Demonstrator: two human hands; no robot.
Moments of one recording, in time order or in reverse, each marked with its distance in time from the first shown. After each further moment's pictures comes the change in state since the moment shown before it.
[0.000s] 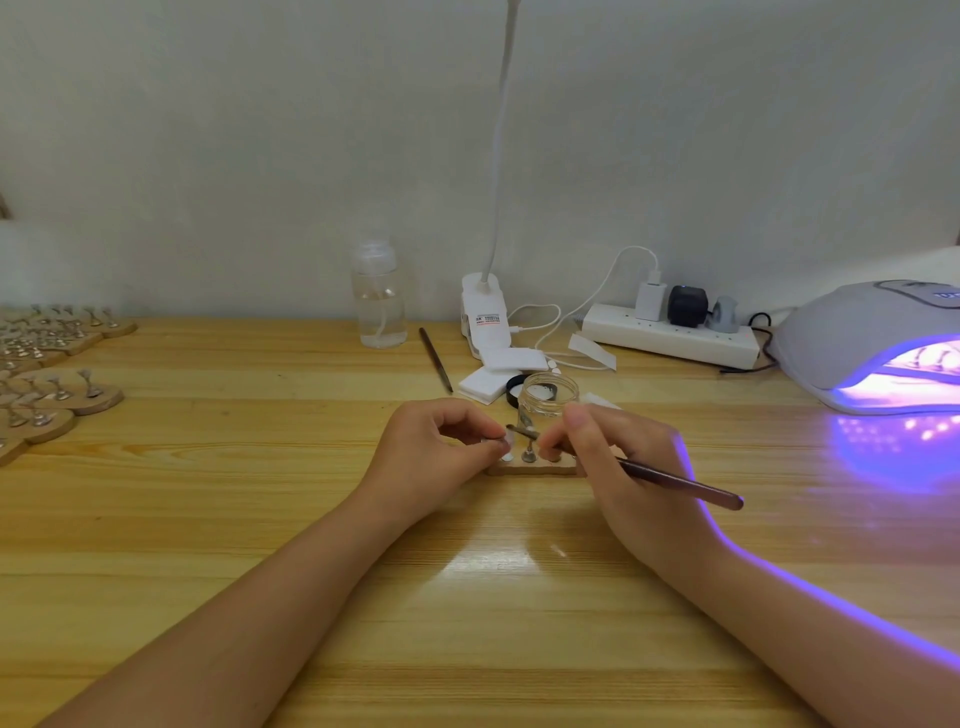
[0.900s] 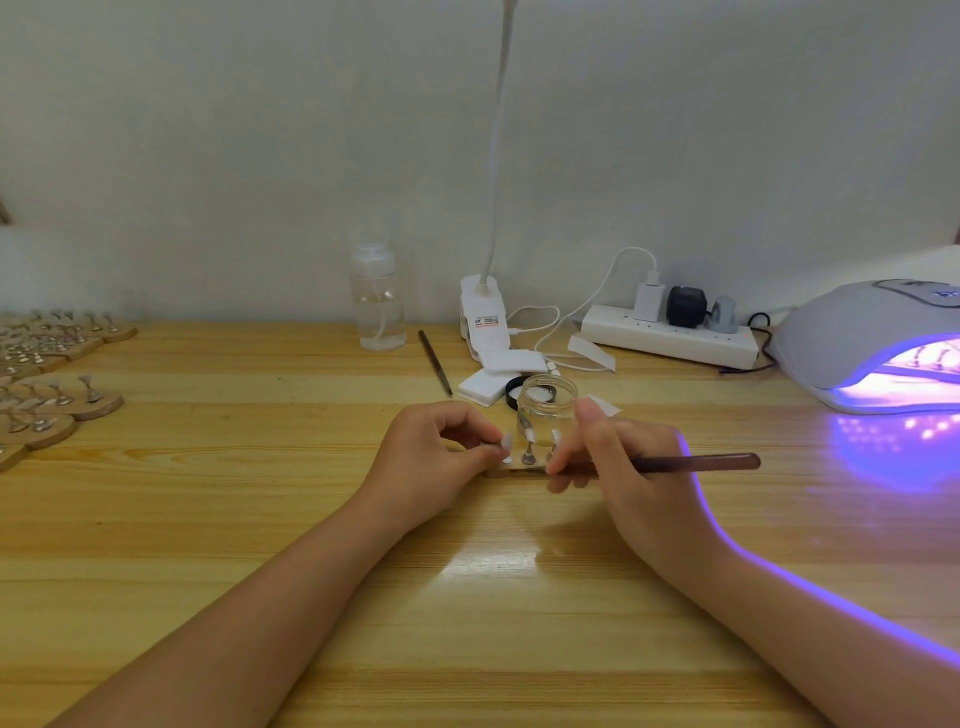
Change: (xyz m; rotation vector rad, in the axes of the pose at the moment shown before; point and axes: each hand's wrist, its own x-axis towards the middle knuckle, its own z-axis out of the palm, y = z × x) left_hand 0.001 -0.002 0.000 0.042 -0.022 0.046; right_hand -0.001 0.002 0.001 0.143 0.022 0.110
